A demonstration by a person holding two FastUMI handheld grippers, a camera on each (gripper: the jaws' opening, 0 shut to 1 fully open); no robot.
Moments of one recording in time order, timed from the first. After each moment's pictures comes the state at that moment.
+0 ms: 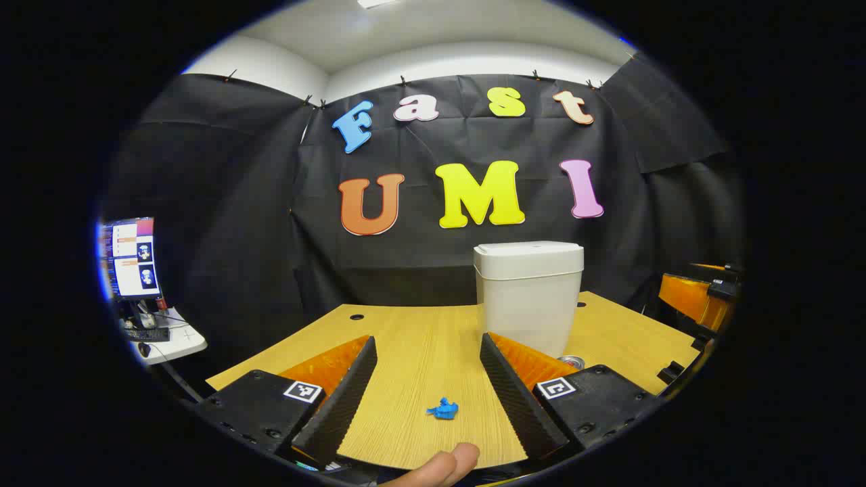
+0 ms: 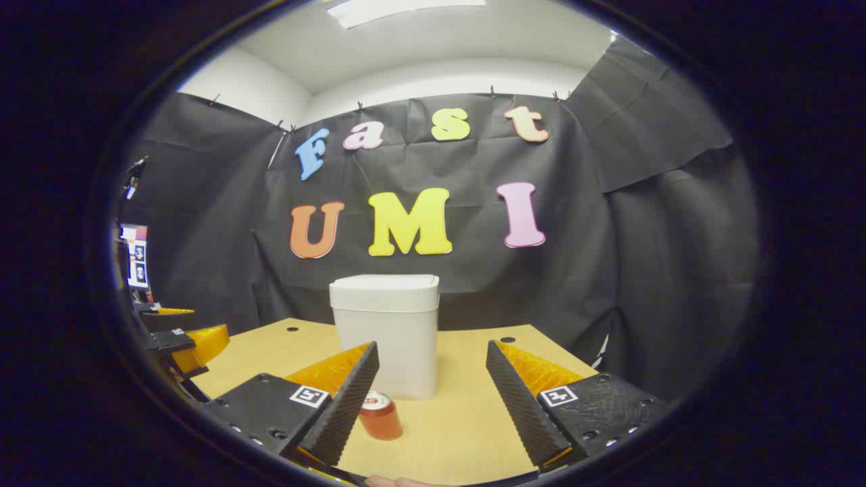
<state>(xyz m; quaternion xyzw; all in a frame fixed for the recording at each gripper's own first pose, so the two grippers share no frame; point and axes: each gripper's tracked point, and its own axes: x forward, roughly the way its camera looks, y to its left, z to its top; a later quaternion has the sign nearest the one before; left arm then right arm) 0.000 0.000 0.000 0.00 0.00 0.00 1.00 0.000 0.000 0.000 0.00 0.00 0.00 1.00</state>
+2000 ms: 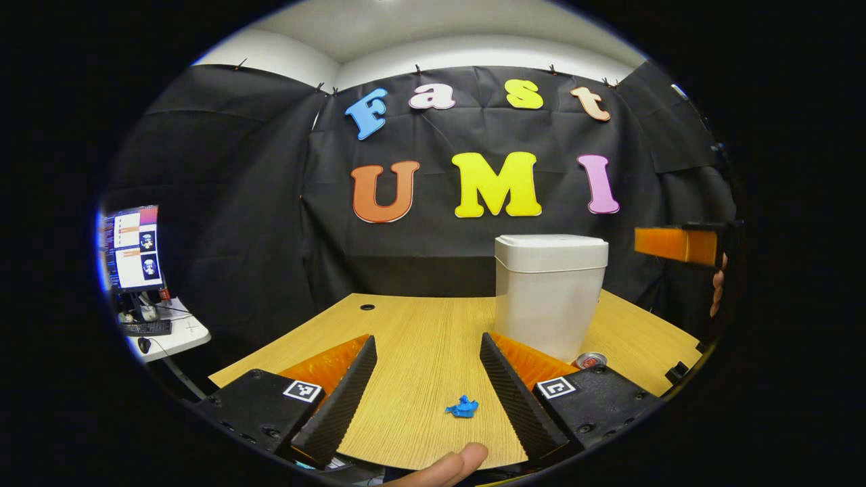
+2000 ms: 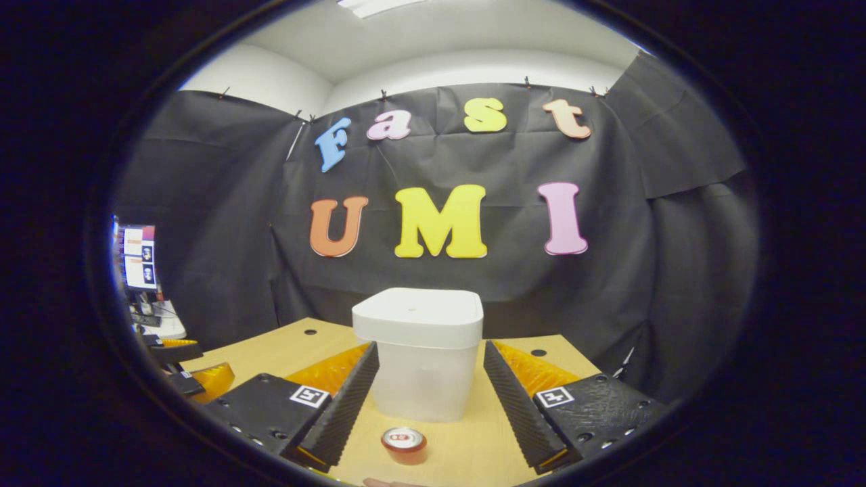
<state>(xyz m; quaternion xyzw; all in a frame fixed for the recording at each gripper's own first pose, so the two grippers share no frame) 0.015 0.038 -0.009 -0.01 0.02 0.02 1.00 0.079 0.054 0.068 -0.02 0.02 0.06 1.00</state>
